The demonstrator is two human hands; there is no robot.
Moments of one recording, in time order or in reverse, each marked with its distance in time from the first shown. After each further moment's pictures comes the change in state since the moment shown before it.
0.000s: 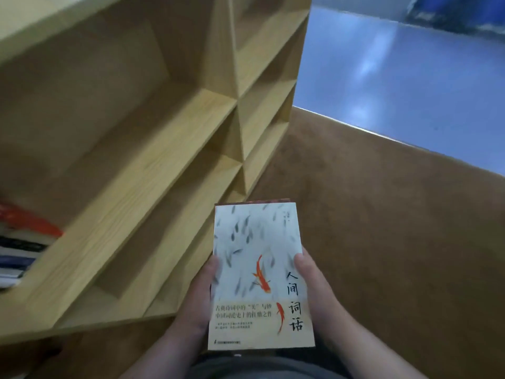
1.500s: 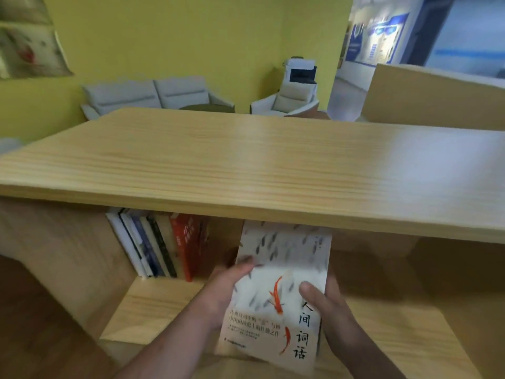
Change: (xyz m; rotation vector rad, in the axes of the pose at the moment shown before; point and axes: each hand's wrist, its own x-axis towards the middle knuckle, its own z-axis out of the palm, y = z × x) left_hand 0.087 0.256 -0.091 -0.434 0.751 0.789; right_hand 0.356 -0.139 0.267 -0.661 -1.006 -0.034
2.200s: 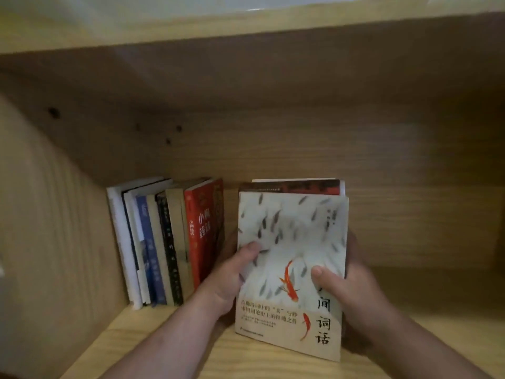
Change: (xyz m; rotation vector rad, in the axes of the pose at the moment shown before) left_hand 0.108 -0.023 -0.065 0.076 -0.317 0.588; right_hand 0.100 0.080 0.025 -0.259 0.035 -0.538
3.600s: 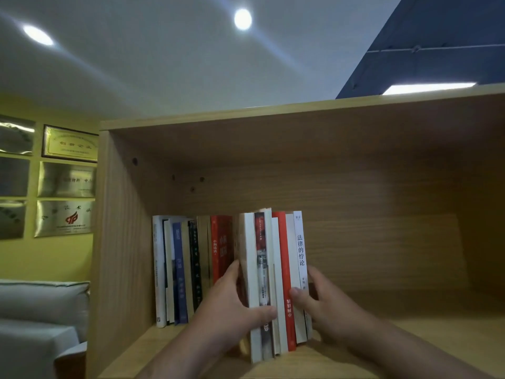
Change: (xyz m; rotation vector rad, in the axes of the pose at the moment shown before) left_hand -0.108 0.012 -0.007 0.902 0.125 0.300; right_hand -0.044 -0.014 0.037 -0.303 -0.173 -0.082
